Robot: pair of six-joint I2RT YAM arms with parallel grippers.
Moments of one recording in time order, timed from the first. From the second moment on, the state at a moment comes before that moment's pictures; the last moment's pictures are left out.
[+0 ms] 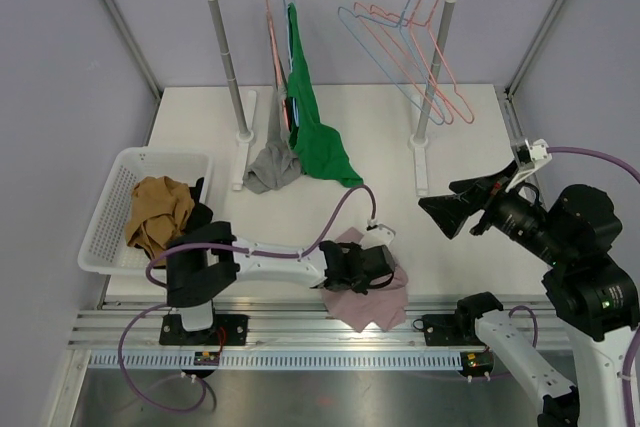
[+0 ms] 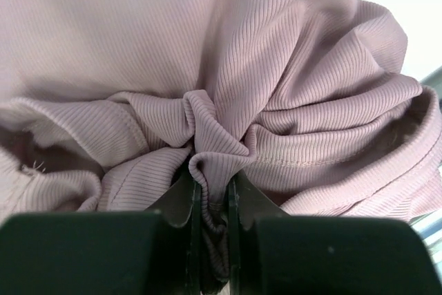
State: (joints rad) left arm -1.35 1.80 1.10 -0.36 -0.30 -0.67; right arm 0.29 0.64 1.30 -0.81 -0.44 0.35
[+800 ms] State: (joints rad) left arm -0.47 0.95 1.18 -1.09 -0.66 -0.63; right arm 0.29 0.61 1.33 -0.81 -0.44 0.34
